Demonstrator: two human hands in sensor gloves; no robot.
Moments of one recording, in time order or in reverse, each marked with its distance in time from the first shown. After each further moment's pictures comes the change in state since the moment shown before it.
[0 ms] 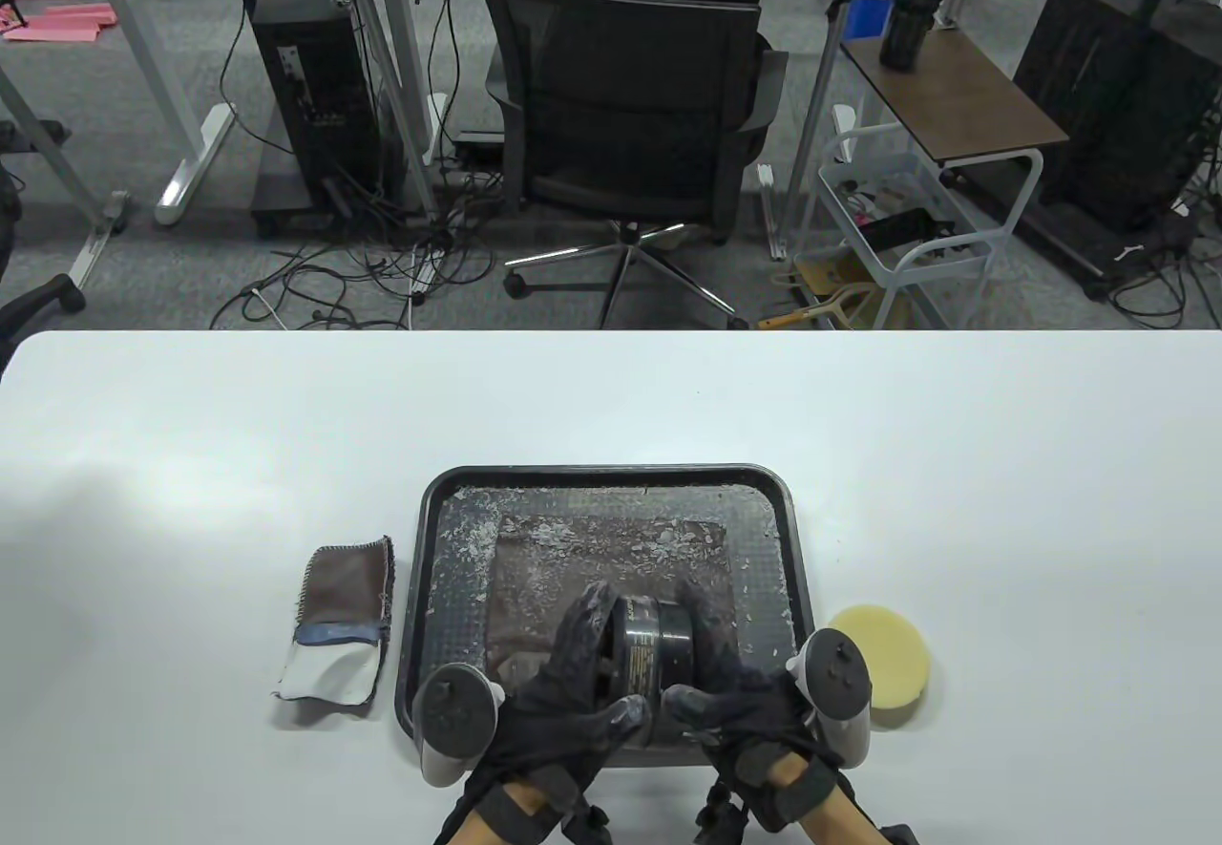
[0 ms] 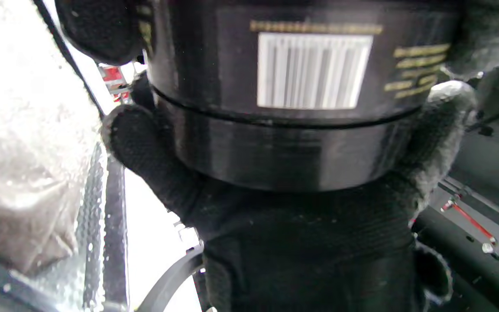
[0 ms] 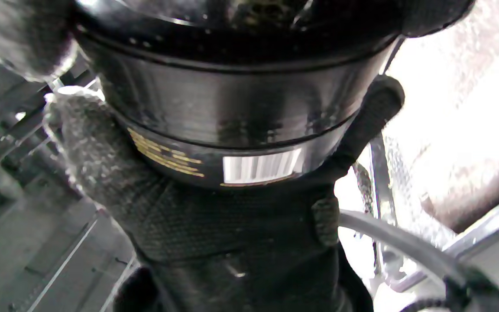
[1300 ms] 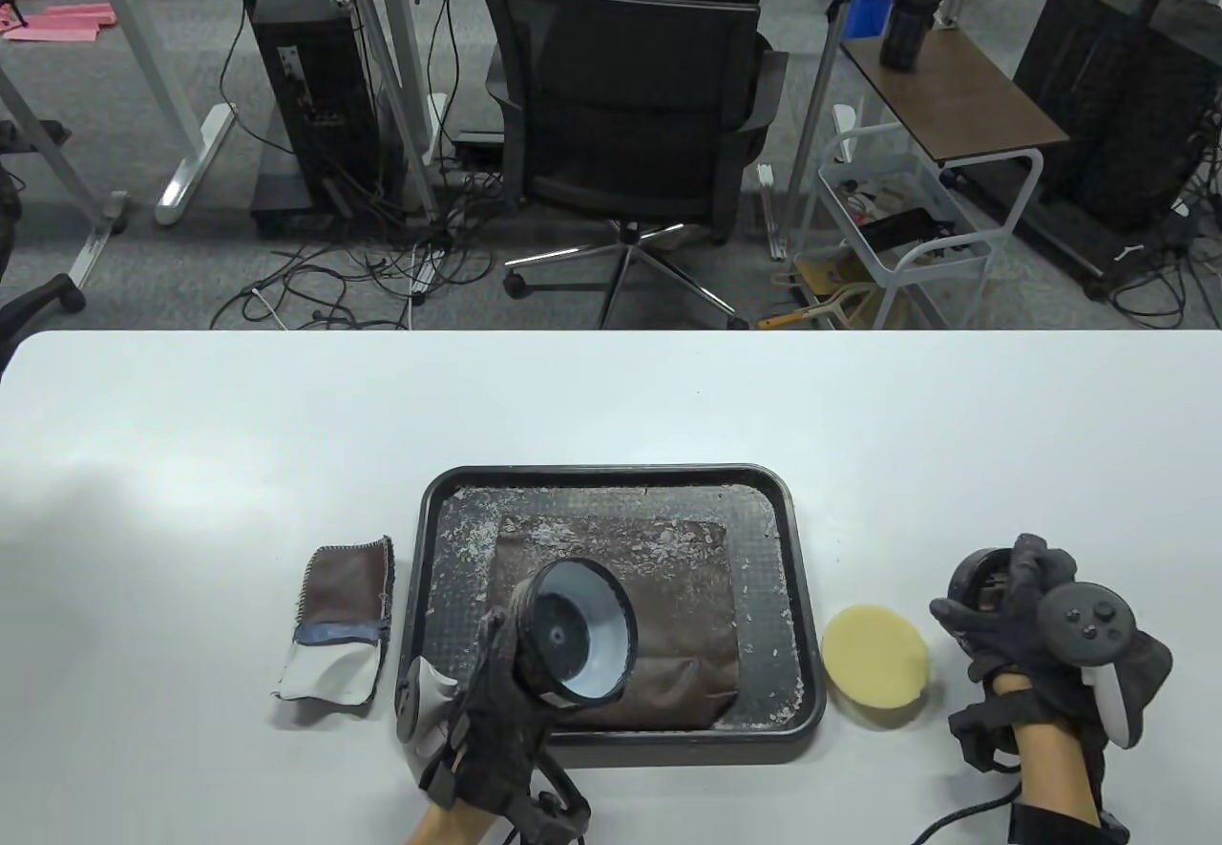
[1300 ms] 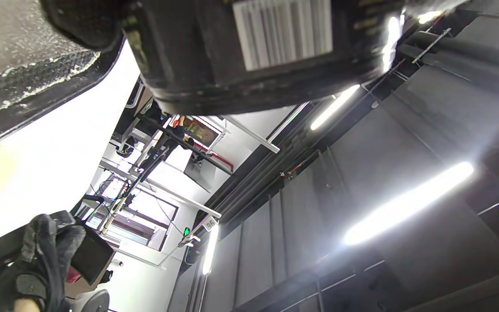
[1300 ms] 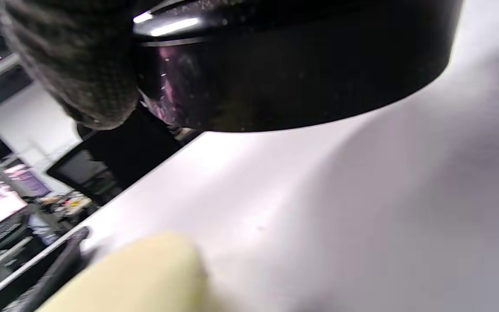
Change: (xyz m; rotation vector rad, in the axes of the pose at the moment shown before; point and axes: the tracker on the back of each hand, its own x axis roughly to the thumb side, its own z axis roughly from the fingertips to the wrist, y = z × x) left_hand -0.028 0.016 0.016 0.171 0.129 0.816; right_hand -0.020 -0.251 0.088 -0.684 0.718 0.852
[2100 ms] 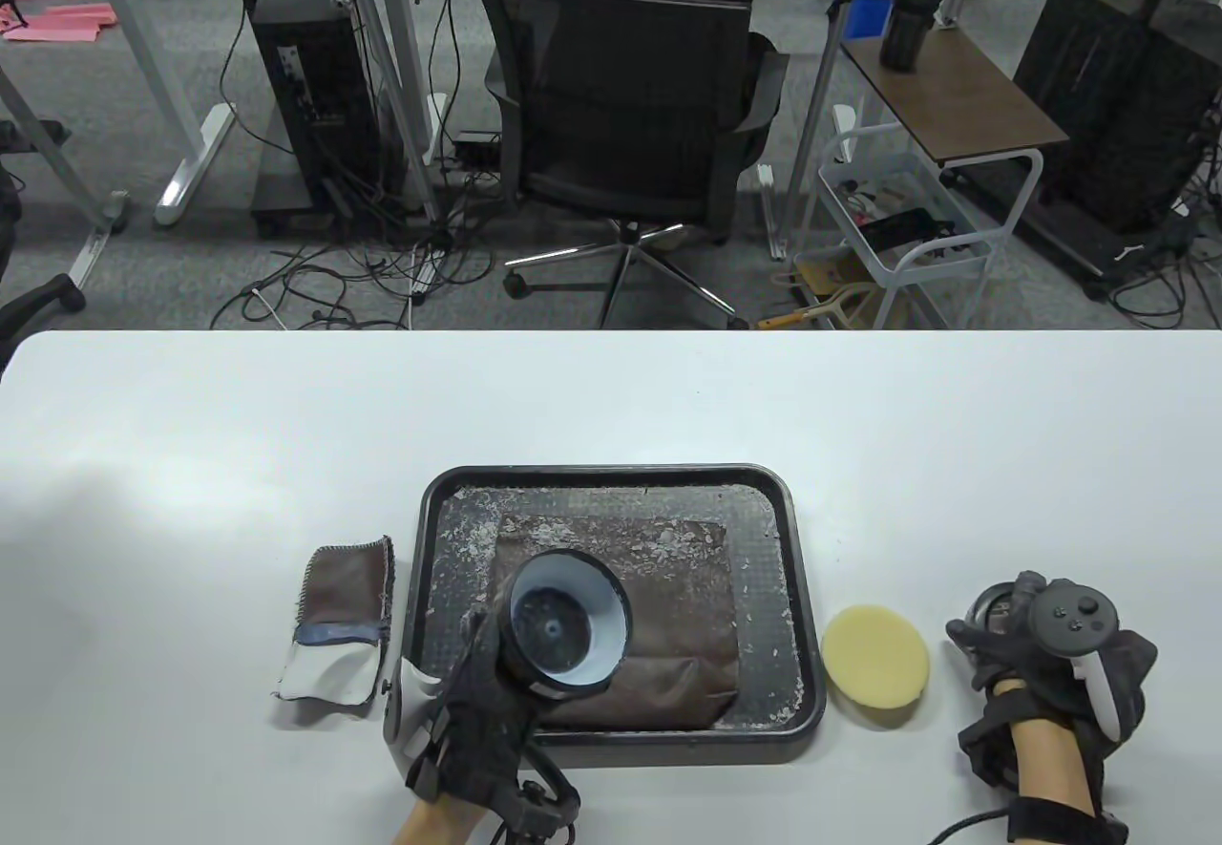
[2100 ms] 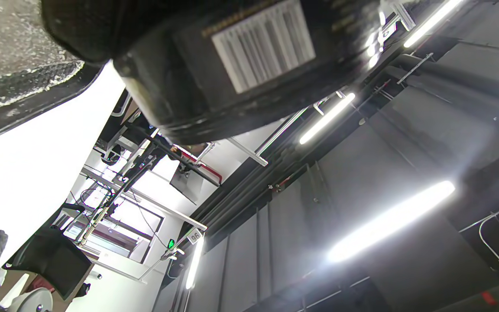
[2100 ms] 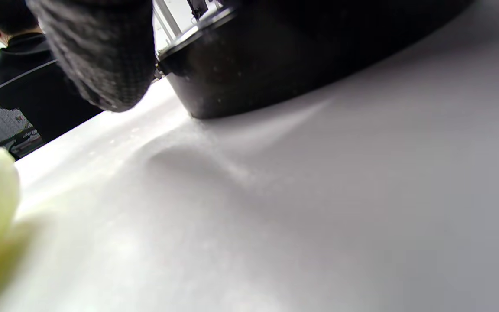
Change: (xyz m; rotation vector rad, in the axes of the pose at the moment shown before) left_hand 0.009 0.008 0.002 0.052 -0.037 0.042; right_hand -0.021 0.021 -0.010 0.038 0.092 0.137
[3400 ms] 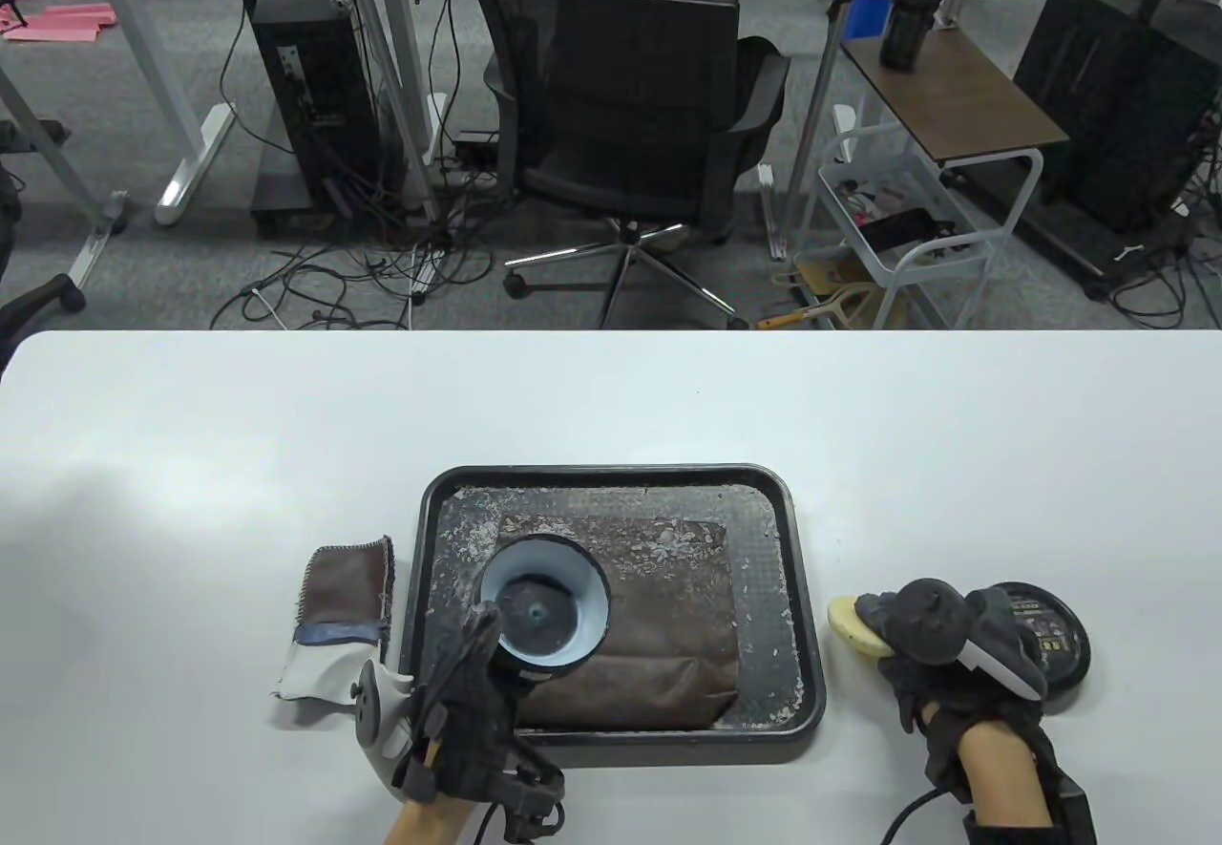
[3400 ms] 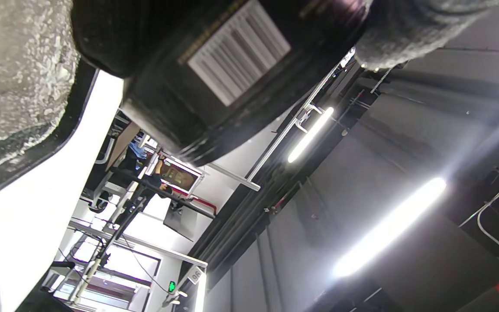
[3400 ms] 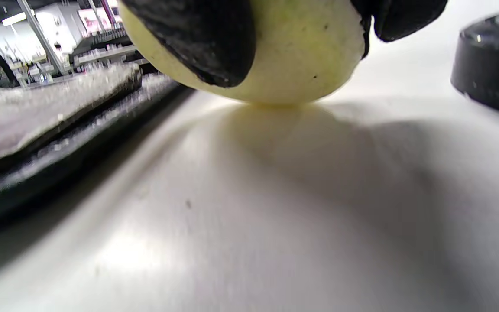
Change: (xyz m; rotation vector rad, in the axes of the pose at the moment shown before) left_hand 0.014 0.017 0.001 0.099 -0.069 -0.153; right_hand 0.102 0.020 0.052 0.241 -0.587 0.340
